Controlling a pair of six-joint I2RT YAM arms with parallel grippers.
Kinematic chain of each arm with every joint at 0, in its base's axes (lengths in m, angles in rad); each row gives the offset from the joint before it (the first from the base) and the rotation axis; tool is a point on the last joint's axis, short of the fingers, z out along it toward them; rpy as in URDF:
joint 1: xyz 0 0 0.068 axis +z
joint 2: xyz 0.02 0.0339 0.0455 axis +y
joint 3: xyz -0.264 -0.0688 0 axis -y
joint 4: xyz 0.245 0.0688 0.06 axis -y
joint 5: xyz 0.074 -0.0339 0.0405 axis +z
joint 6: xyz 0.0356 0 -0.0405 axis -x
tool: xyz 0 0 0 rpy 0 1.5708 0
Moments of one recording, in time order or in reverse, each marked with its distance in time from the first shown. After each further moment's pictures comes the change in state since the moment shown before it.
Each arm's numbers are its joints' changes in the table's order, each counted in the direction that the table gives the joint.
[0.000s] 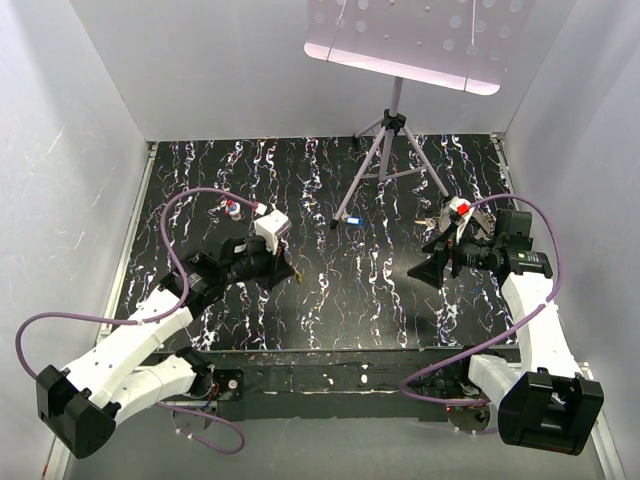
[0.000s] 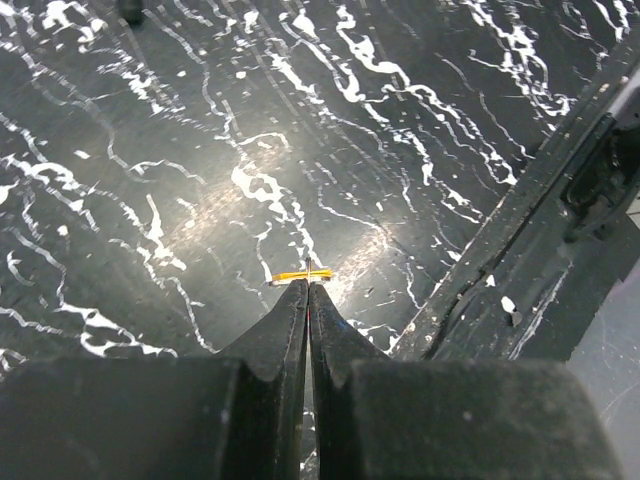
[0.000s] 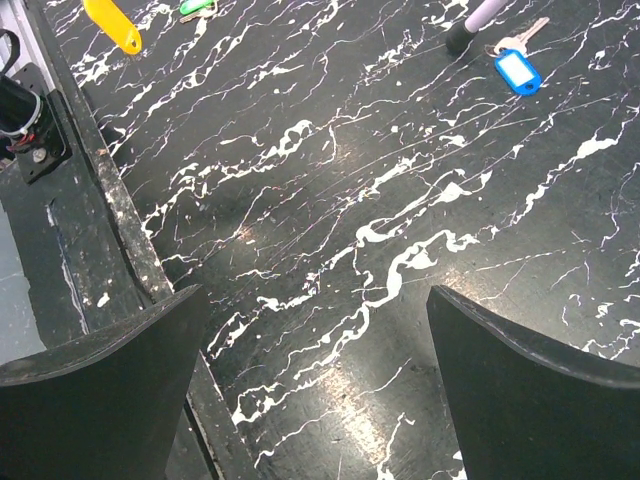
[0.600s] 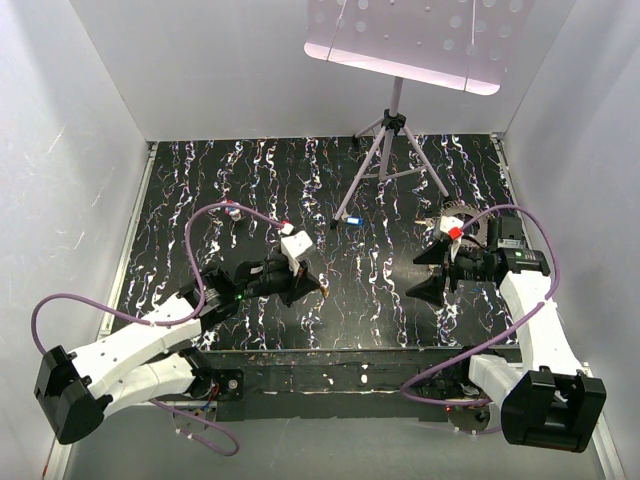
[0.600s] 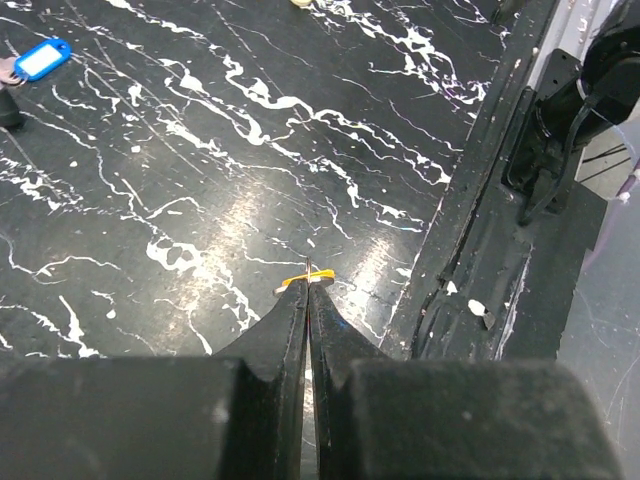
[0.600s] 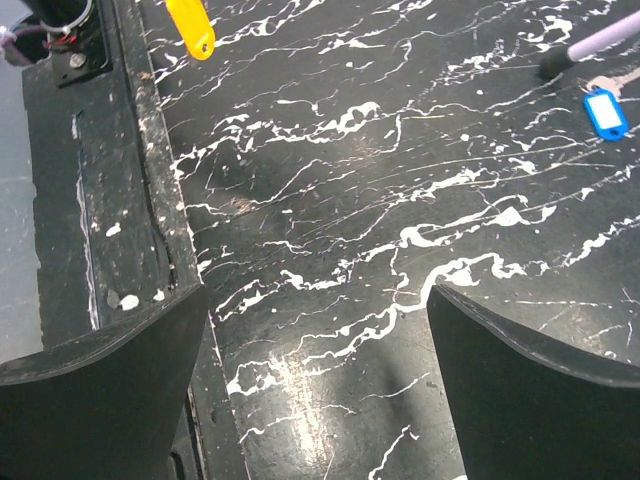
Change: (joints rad) left arm -0.214 0.014 -0.112 0.275 -0.006 -0.035; right arm 0.030 0.004 0.002 -0.217 0.090 0.371
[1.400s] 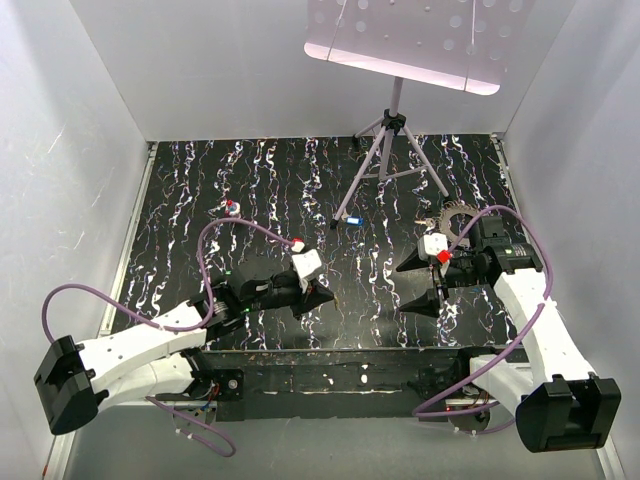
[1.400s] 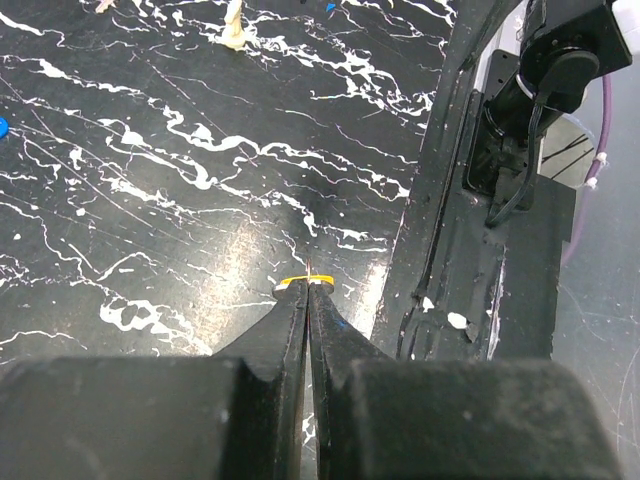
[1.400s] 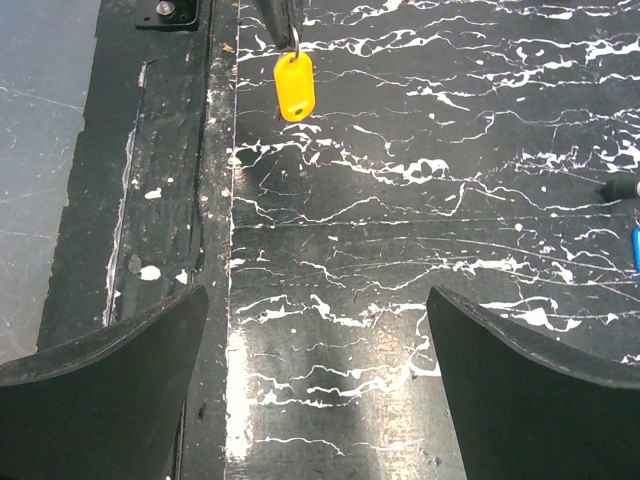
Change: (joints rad) left arm -0.123 0.007 -0.108 0.220 -0.005 -0.034; right arm 0.174 0.003 0.074 -0.239 0.024 0.377
